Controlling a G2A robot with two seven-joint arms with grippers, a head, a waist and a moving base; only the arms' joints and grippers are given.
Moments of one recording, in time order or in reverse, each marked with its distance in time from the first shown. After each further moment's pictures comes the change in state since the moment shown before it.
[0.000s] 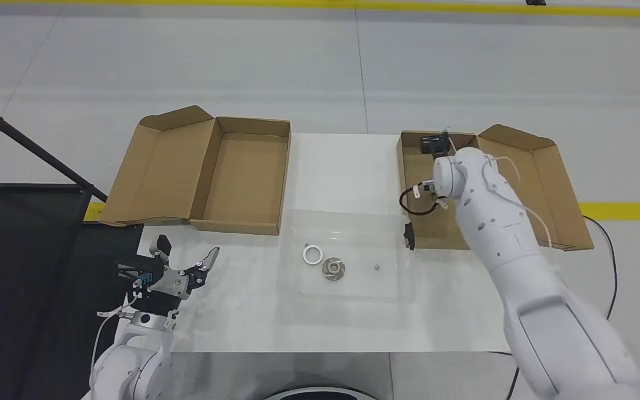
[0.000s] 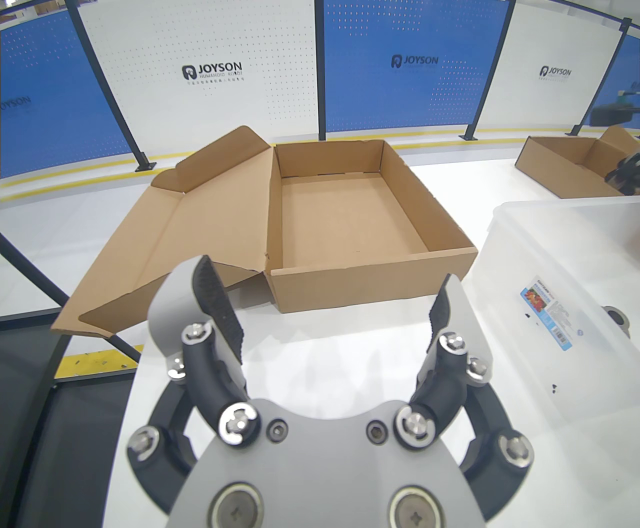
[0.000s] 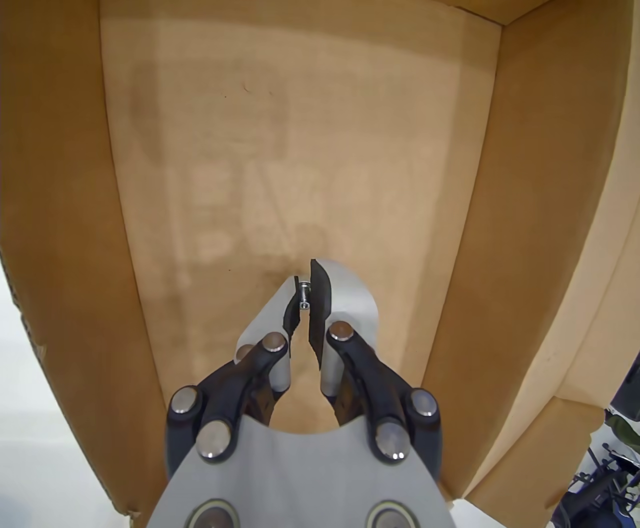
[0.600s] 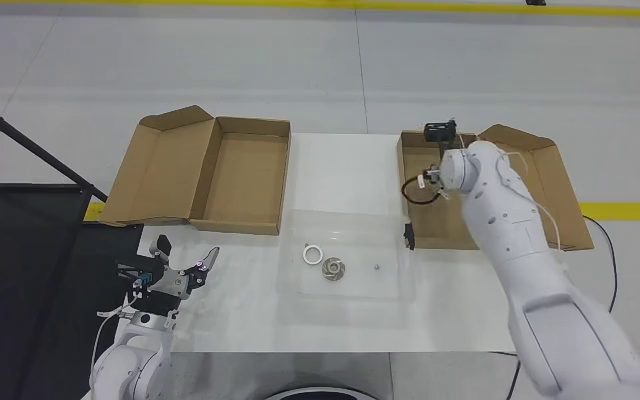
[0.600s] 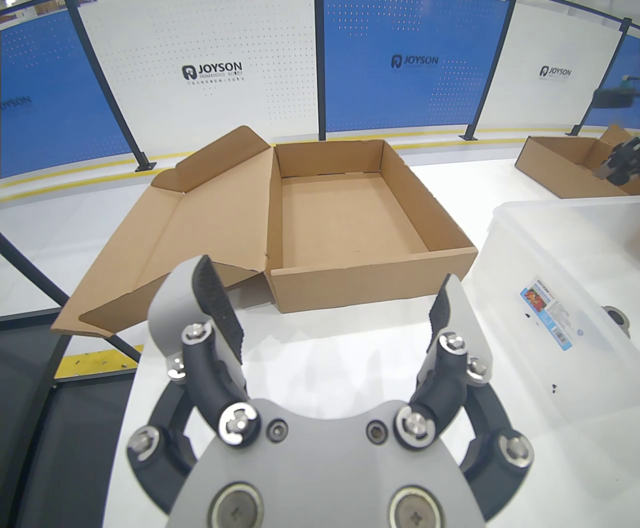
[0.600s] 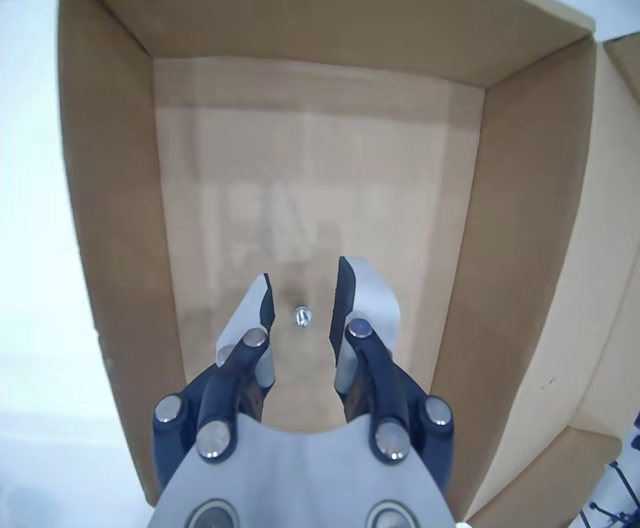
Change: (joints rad) left arm 0.000 0.000 0.000 0.000 0.000 0.000 0.000; right arm -0.010 0.026 0.097 -0.063 0.043 -0.061 -0.071
